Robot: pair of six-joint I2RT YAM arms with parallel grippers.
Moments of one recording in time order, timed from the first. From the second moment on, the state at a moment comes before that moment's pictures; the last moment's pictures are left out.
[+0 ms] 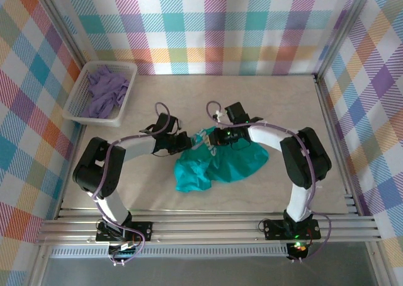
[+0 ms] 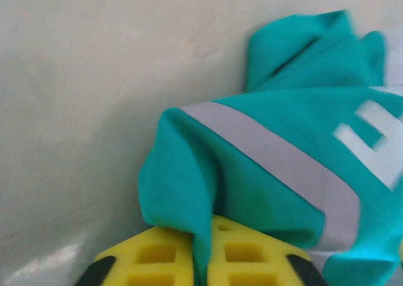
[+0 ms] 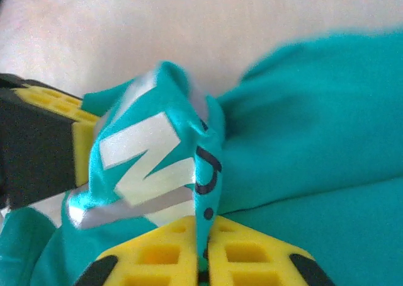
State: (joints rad) left arm -0.42 1.71 0.94 -0.13 0.39 -0.70; right arm 0.51 1.82 1.18 -0.29 -0.52 0.28
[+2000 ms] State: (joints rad) left arm -0.67 1.40 0.75 -0.20 0.14 -0.54; right arm 0.45 1.50 0.95 -0.19 -0.38 0.35
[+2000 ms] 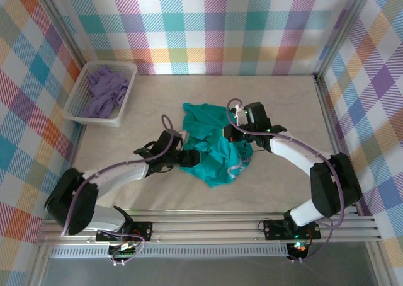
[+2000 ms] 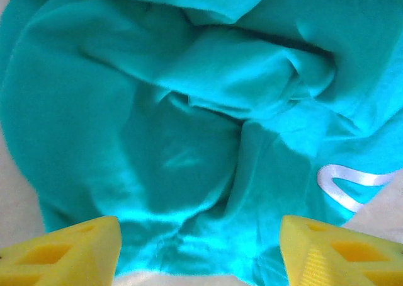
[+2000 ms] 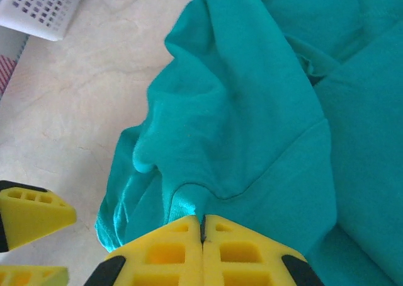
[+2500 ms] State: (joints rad) left arm -0.69 1.83 1.09 -0.15 0.10 -0.34; right arm 0.43 1.53 0.95 -0.21 -0.39 0.34
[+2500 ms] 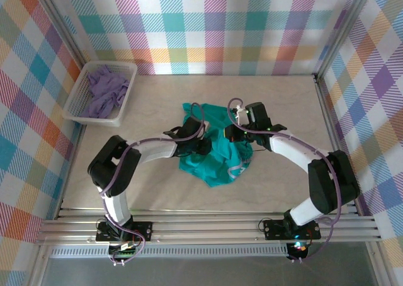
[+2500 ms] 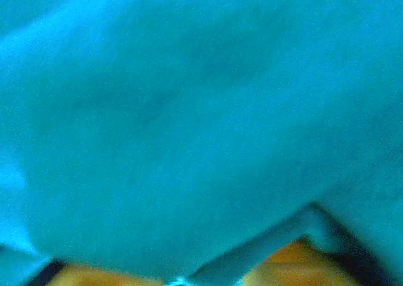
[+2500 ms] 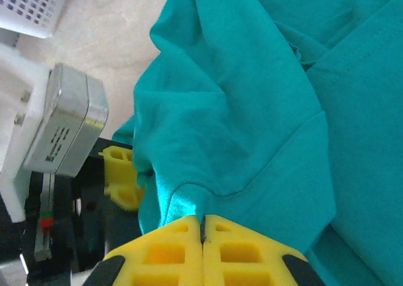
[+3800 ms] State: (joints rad) left arm -0.66 1.26 1.13 -0.67 0.02 -0.38; right arm 0.53 1.18 0.75 0.03 -0.84 0.20
